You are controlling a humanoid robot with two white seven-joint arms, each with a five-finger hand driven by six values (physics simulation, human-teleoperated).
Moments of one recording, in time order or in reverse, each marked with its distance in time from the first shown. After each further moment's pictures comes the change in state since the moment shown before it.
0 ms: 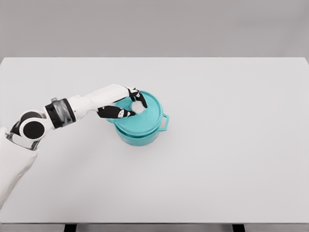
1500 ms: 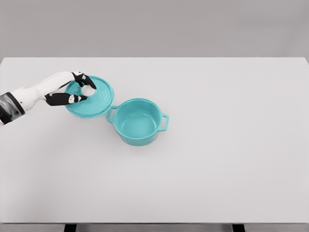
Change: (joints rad) left arm 0.071 0.138 0.231 0.090 0.076 0.000 0.000; right arm 0.000 0.000 0.000 0.000 0.000 0.000 0.000
